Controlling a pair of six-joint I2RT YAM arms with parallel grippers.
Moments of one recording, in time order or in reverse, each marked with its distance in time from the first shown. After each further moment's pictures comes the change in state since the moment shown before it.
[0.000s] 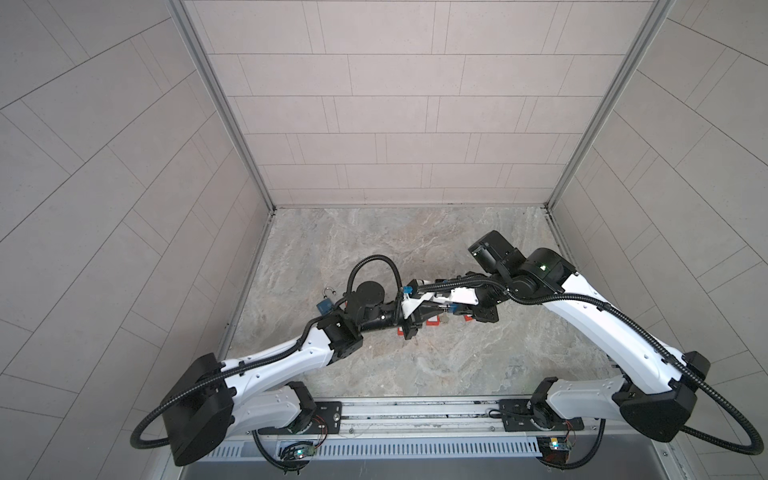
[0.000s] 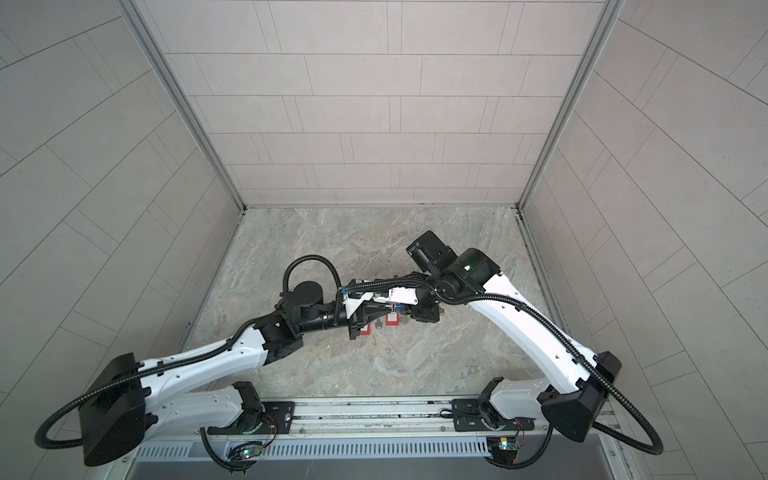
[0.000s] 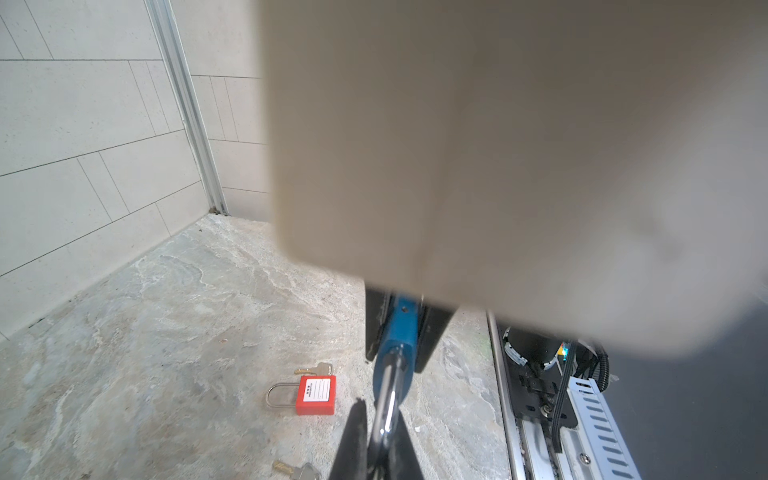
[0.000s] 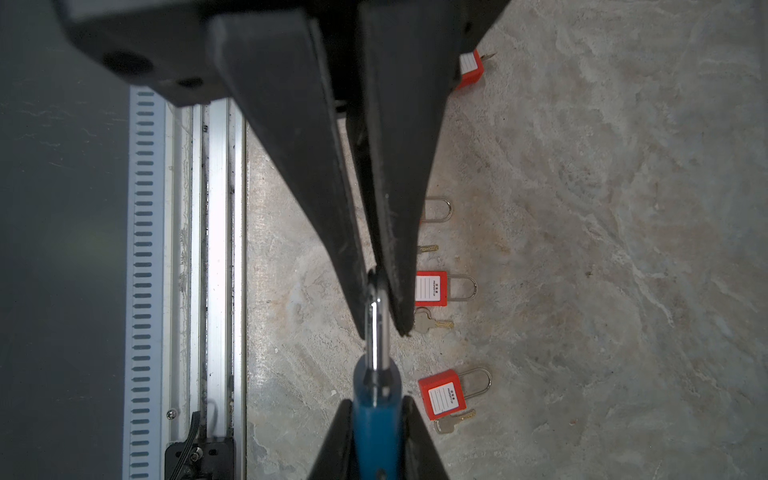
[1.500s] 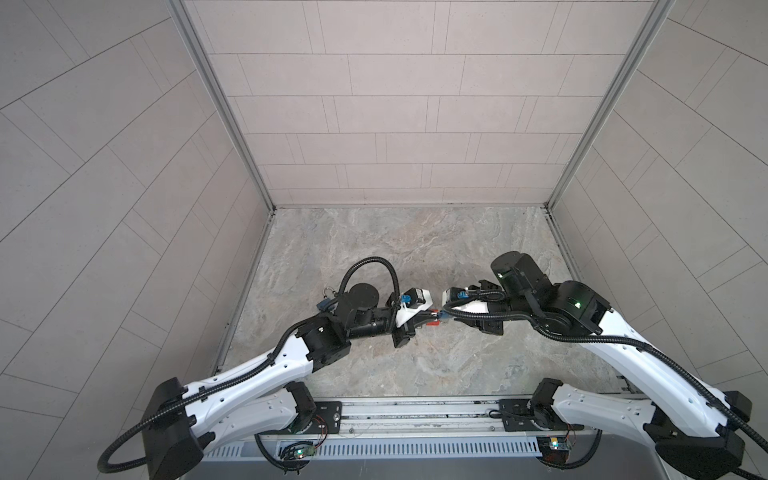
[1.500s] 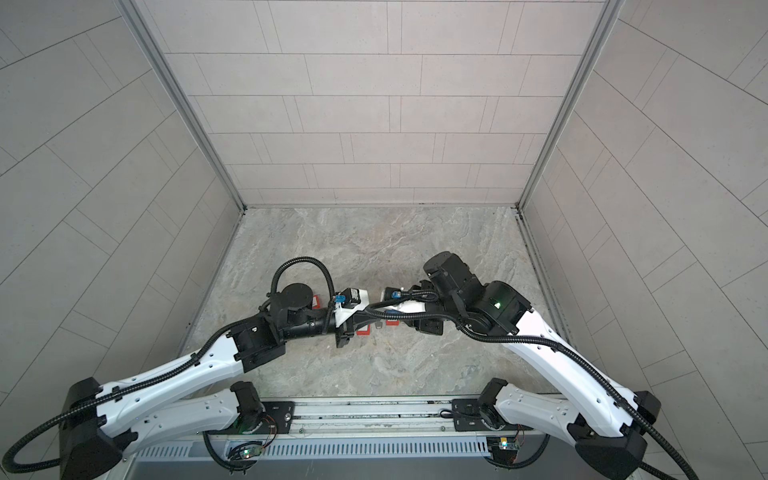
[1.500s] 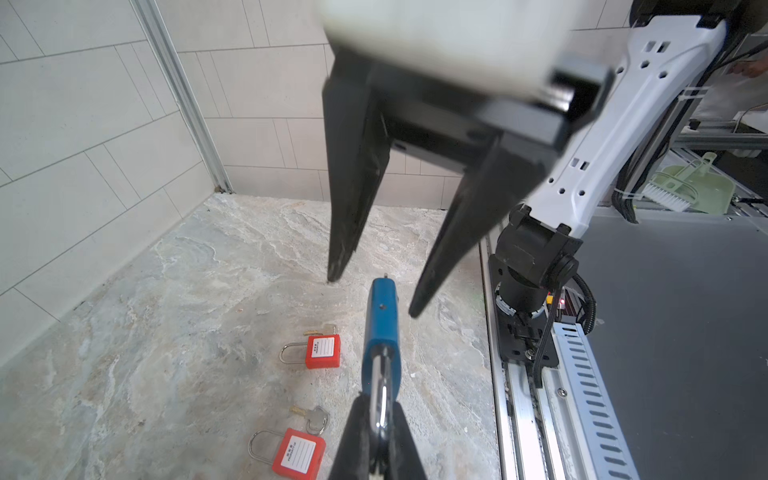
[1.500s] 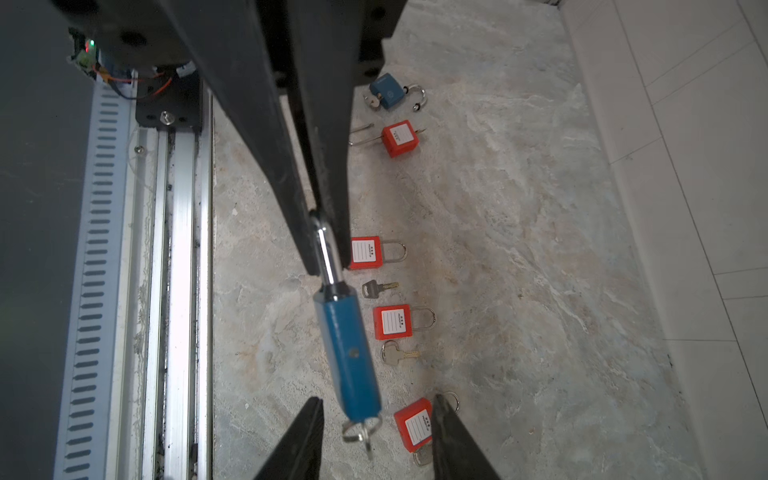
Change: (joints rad) left arm -0.035 -0.196 0.081 -0.388 -0.068 0.124; right arm 0.037 -0.302 -0.228 0.257 0.055 0.129
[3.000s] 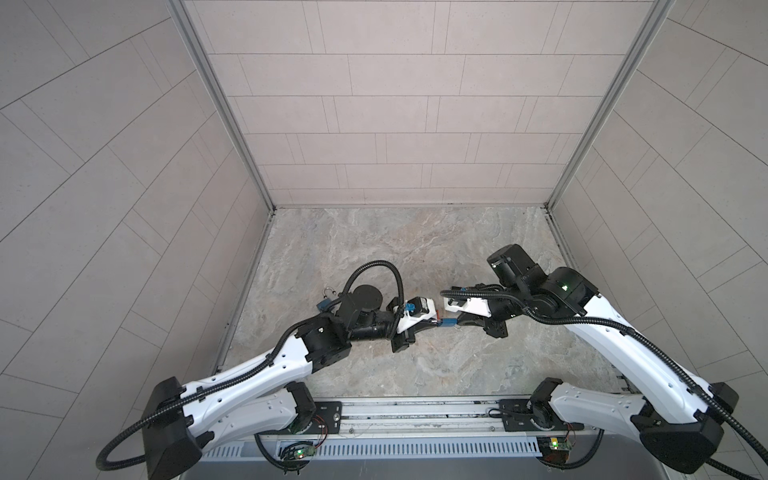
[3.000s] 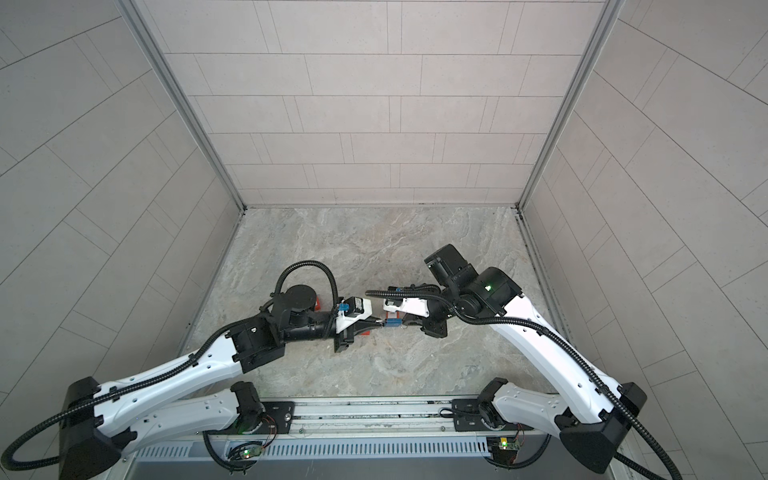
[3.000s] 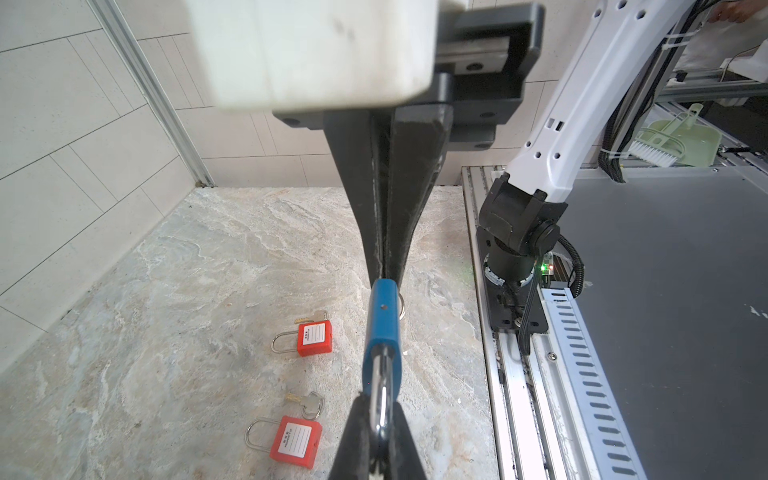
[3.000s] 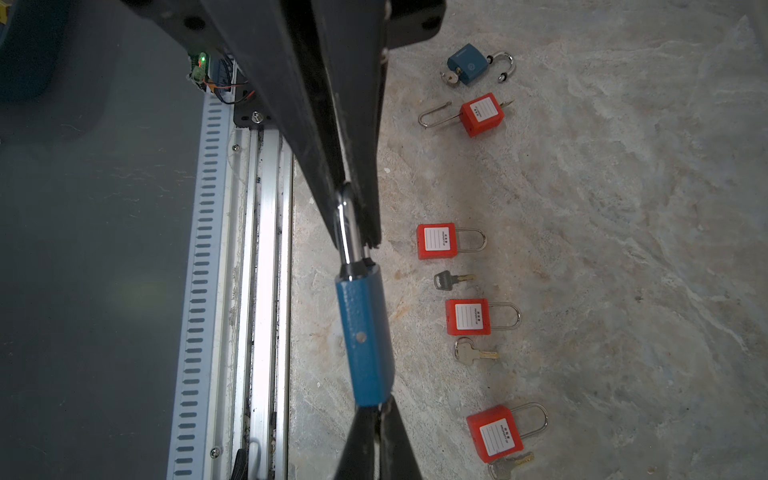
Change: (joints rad) left arm -0.024 -0.002 0.019 -0.079 0.011 0.081; right arm -0.105 0.104 0.040 -0.183 -0.239 -0.090
